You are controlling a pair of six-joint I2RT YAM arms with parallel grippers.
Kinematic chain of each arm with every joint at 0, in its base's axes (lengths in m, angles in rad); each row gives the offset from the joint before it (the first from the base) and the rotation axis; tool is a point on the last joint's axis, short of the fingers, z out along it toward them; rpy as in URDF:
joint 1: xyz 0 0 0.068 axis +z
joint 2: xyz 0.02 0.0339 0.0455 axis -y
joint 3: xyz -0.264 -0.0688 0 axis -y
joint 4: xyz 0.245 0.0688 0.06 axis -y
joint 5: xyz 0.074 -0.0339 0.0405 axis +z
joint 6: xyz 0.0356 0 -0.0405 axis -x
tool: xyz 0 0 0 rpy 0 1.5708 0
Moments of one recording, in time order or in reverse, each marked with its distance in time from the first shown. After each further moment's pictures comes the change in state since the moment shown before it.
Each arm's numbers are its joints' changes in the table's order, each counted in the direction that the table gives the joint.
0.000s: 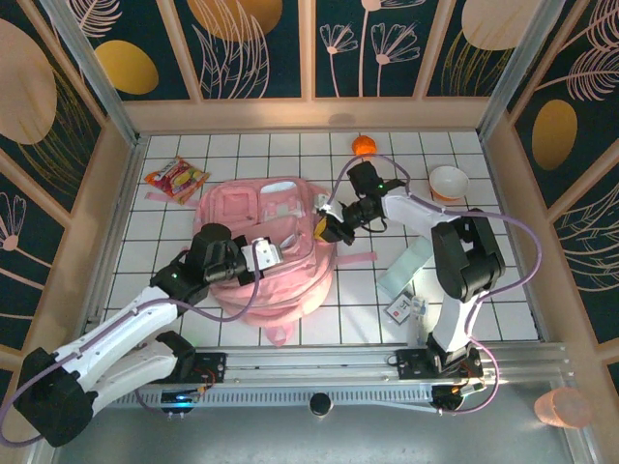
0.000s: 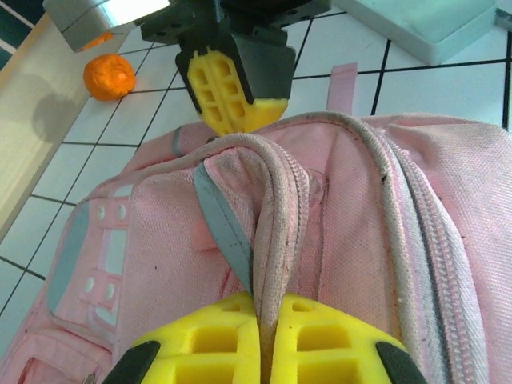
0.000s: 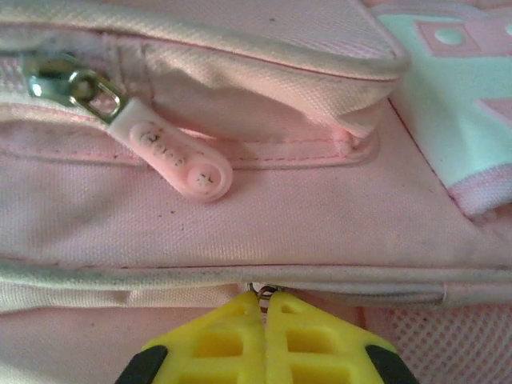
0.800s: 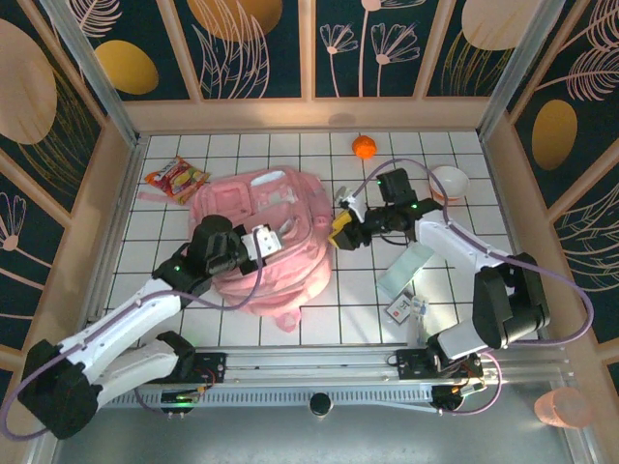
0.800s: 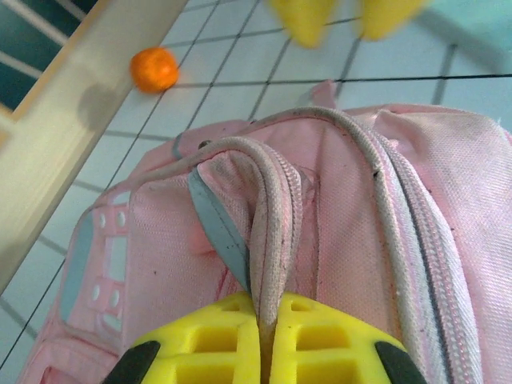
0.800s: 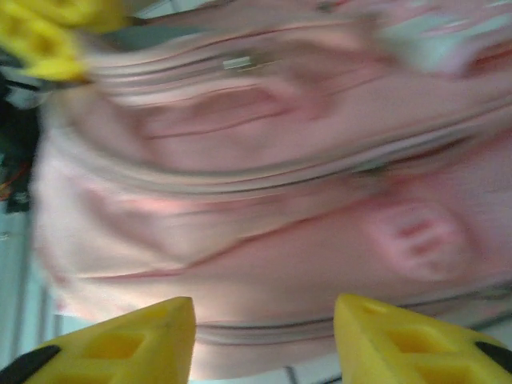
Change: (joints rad) left arm 0.012 -0.024 0.025 0.044 0.021 0.011; right arm -0.072 0.348 -0.261 0.186 -0.027 -0.399
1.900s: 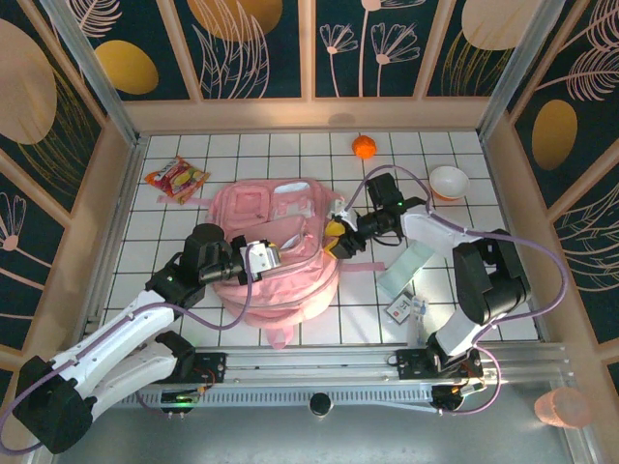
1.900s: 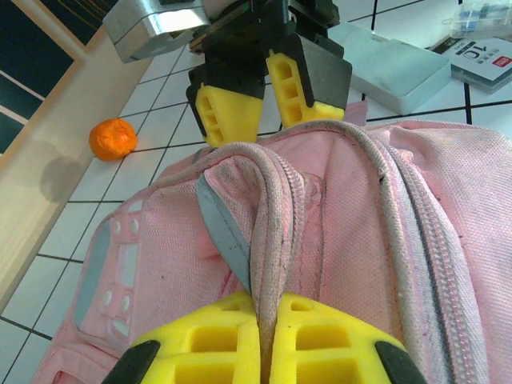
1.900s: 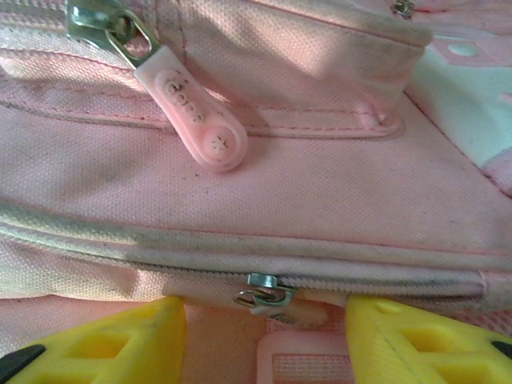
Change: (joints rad) left arm 0.006 0.077 -0.053 0.024 -0.164 -0.057; right arm 0.028 -0.167 0.019 -0.015 0.106 0.295
